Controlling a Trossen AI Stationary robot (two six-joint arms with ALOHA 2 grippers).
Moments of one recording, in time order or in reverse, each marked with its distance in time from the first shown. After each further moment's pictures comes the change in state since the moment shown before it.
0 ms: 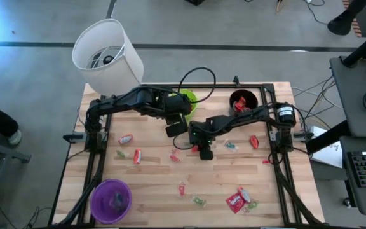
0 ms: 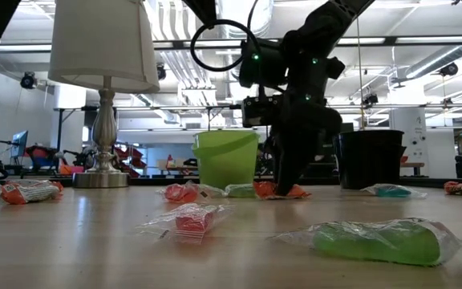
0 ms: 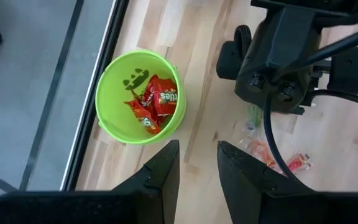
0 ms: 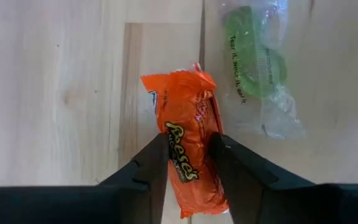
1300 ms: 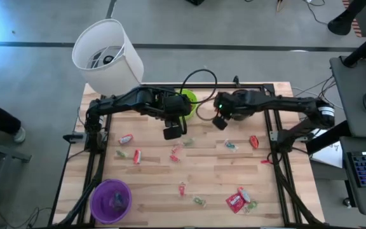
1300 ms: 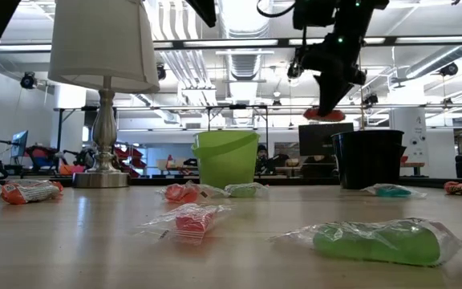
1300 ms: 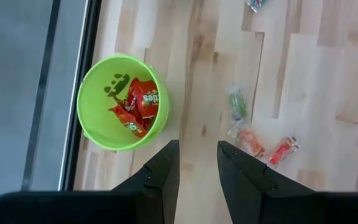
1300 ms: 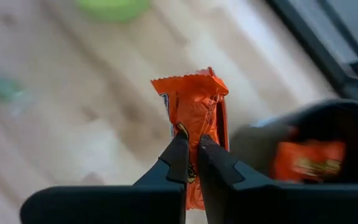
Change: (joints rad) left arm -0.002 -0.001 0.000 0.000 0.076 0.108; right arm -0.195 -0.487 -0.005 -0.431 0.450 0.453
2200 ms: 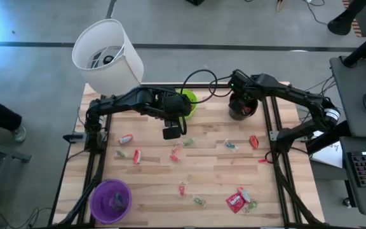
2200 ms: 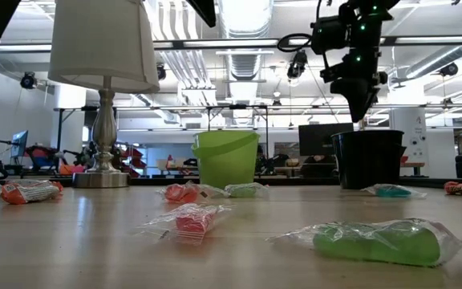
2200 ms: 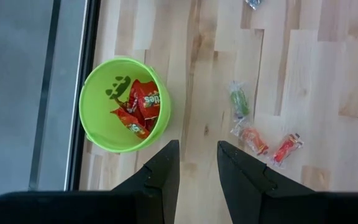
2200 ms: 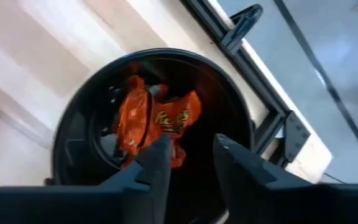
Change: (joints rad) left arm 0.000 0.000 0.000 0.000 -0.001 0.032; right arm -0.320 -0.046 -0.013 -0.150 0.109 -0.241
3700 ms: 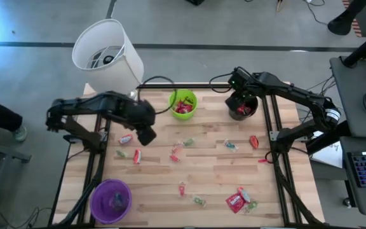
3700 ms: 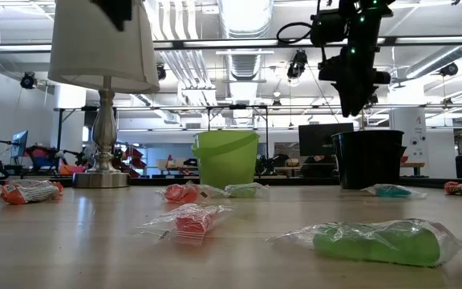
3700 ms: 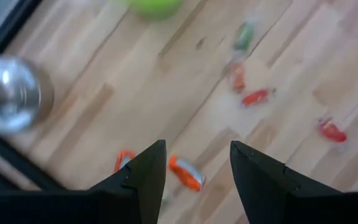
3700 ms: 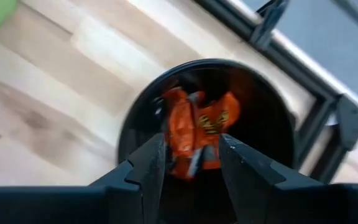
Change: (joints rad) left arm -0.073 -0.466 -0.613 0.004 0.074 -0.713; right arm -0.001 -0.007 0.043 -0.002 -0.139 0.198
